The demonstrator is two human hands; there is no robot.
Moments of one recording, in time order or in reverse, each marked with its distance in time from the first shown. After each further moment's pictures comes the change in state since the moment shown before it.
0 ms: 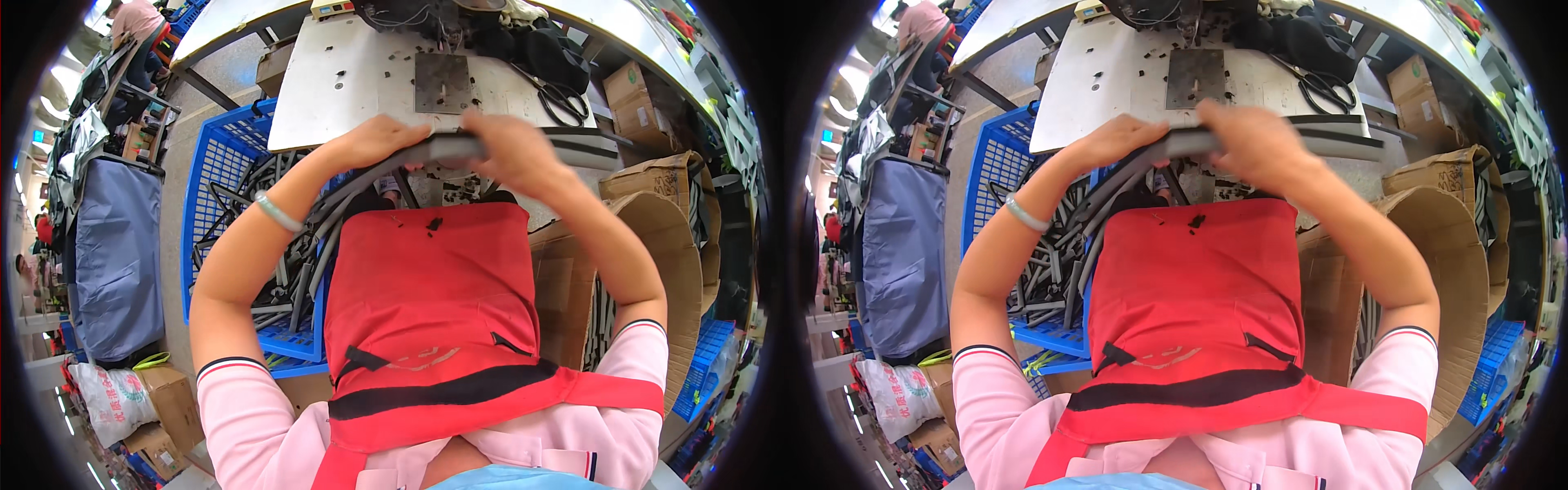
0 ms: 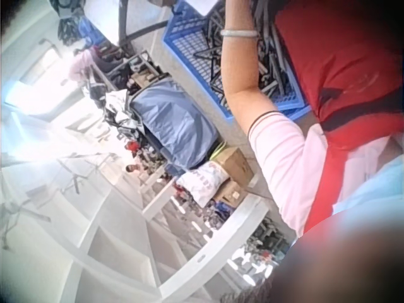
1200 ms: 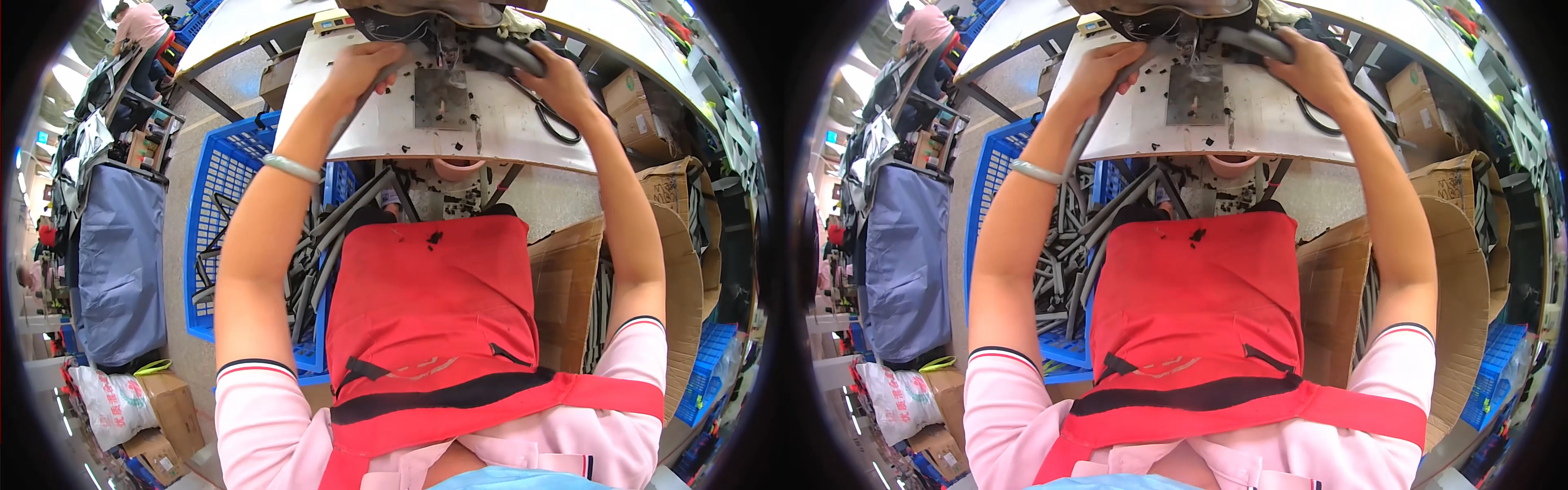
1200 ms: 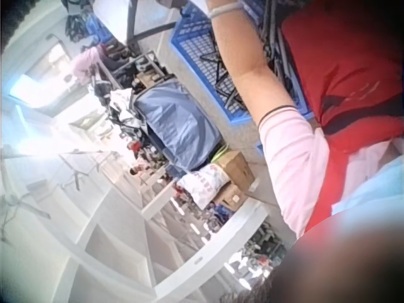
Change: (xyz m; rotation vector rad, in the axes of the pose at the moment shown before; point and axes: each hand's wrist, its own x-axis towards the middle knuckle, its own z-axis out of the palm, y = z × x) left_hand 0.059 0.021 -0.060 -0.349 0.436 0.141; right_hand 0.049 0.109 -0.049 0.026 0.395 0.235
